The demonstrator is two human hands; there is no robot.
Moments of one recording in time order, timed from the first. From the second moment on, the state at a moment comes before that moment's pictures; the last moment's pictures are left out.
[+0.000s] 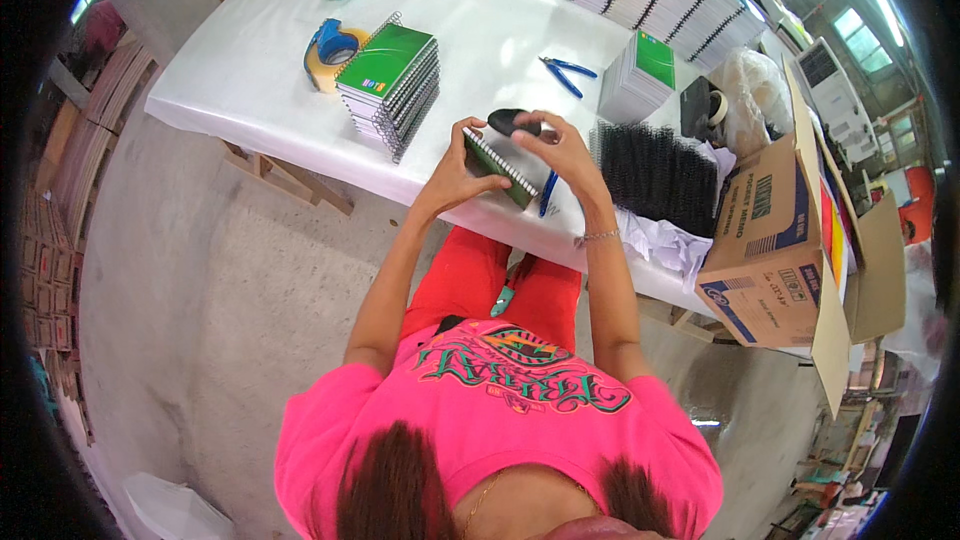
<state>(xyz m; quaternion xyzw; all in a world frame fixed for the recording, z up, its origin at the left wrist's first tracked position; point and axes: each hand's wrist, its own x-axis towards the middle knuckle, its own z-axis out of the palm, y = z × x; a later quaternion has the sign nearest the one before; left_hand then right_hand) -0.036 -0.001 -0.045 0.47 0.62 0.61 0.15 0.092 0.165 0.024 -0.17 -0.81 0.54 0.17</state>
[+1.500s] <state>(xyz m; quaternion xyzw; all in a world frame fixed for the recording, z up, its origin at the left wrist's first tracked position) -0.014 -0.026 -0.014 0.43 0.69 0.58 -0.03 0.183 0.098 -0.013 -0.36 -0.63 0.60 0.34</state>
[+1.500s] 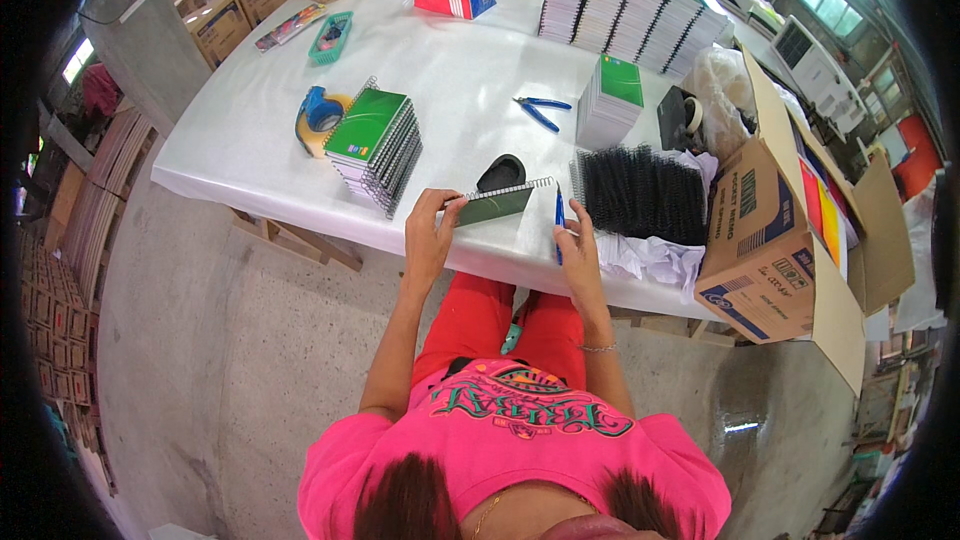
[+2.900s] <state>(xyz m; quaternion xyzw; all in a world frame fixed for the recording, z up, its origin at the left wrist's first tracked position) -0.015 -0.024 -0.019 0.31 0.60 0.72 0.18 0.121 0.026 0.001 -0.25 -0.90 0.22 0.29</state>
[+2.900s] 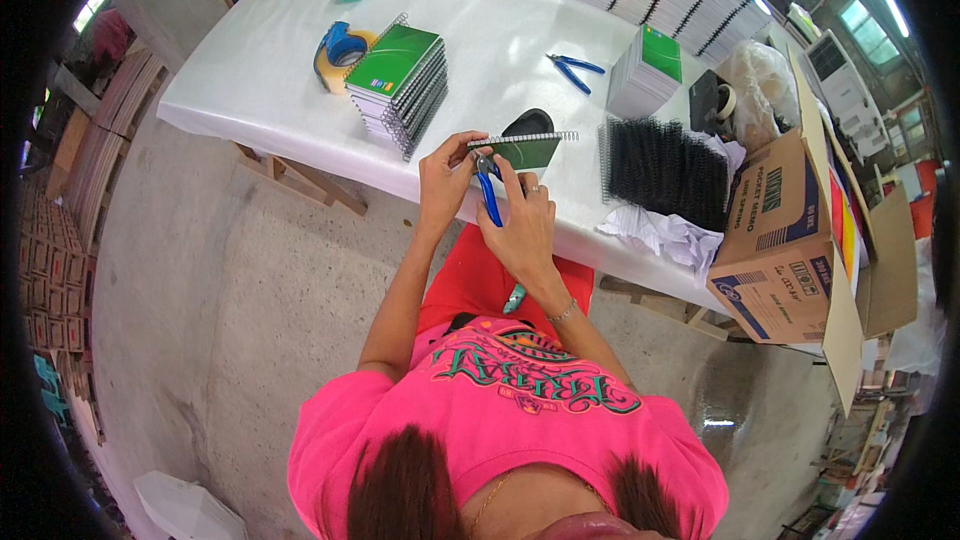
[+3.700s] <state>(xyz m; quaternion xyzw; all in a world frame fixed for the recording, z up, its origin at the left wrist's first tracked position) -0.009 -0.026 -0.026 0.33 0.64 0.69 0.06 0.120 0.022 -0.003 -0.24 -0.86 0.32 0.31</state>
